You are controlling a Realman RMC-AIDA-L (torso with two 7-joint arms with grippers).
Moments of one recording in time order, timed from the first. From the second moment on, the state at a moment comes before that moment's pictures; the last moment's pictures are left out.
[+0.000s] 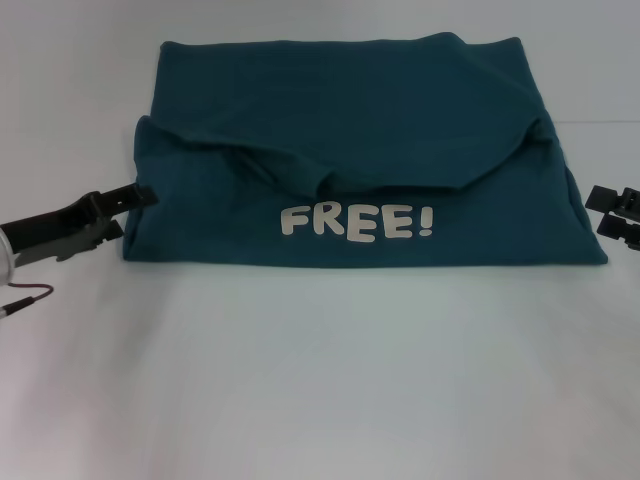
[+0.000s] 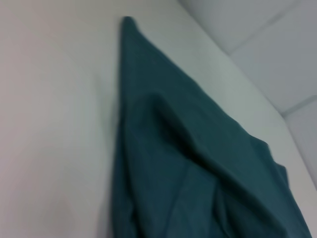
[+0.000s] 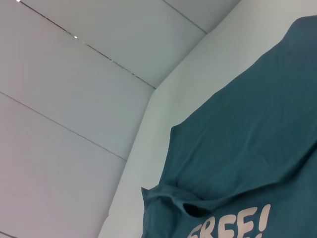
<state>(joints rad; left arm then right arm) -0.56 -2.06 0.57 0.62 2.06 1.07 -2.31 0.43 1.93 -0.55 -0.55 -1.84 -1.49 2.13</state>
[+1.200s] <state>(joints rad) -0.61 -2.08 0.65 0.54 2.07 0.88 -2.20 0.42 1.93 -0.55 -0.54 -1.84 -1.47 2.12</state>
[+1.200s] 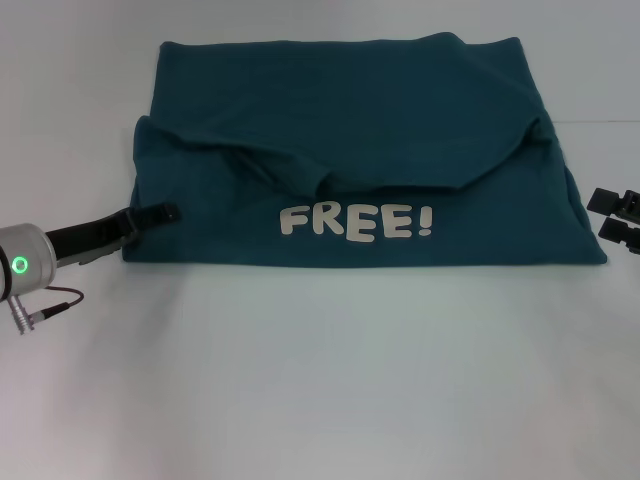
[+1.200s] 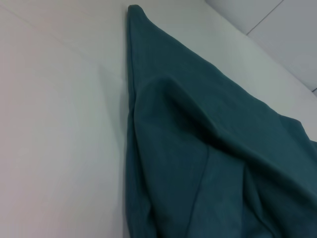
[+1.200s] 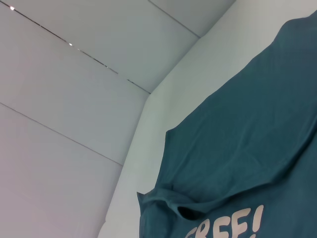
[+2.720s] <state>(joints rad) -0.61 -2.09 0.70 0.54 2.07 0.83 -2.24 0.42 1.93 -0.54 -0.53 -1.84 -1.48 2.12</state>
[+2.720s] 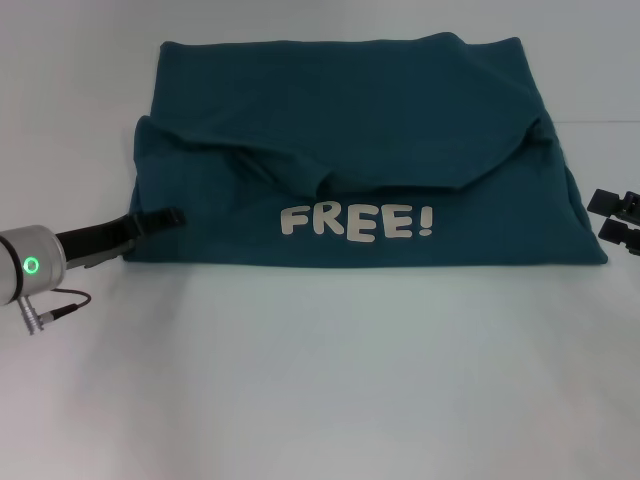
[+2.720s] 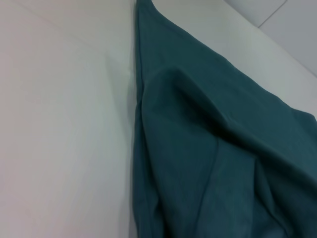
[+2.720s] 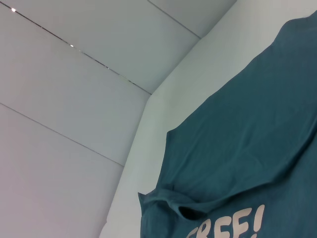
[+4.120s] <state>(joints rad) -0.61 -2.08 0.72 0.56 2.07 0.87 -2.31 0.41 1.92 -0.54 -0.53 -1.84 -1.49 2.12</state>
